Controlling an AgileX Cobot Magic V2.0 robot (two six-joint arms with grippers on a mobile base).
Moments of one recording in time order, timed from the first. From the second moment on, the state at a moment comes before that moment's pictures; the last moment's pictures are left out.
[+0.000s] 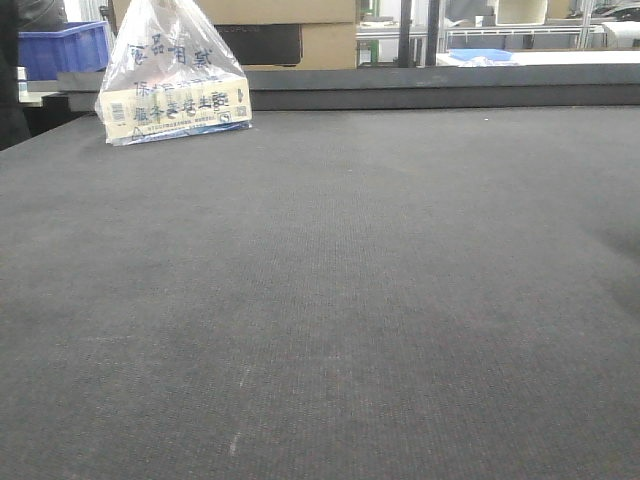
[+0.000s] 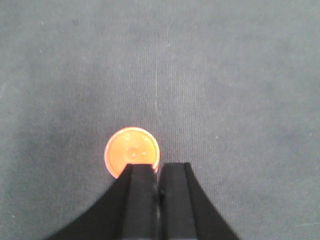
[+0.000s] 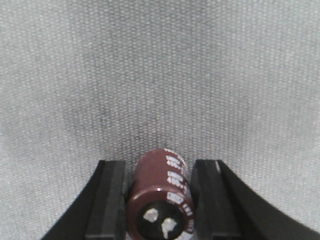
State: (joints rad) left arm 0.04 1.16 -0.96 0.03 0.79 0.00; right arm 0.02 1.52 -0.92 0.07 0.94 0.04
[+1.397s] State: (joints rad) left arm 0.08 1.60 -1.09 0.11 0.85 -0.08; right arm 0.02 1.52 -0.92 0.07 0.91 0.04
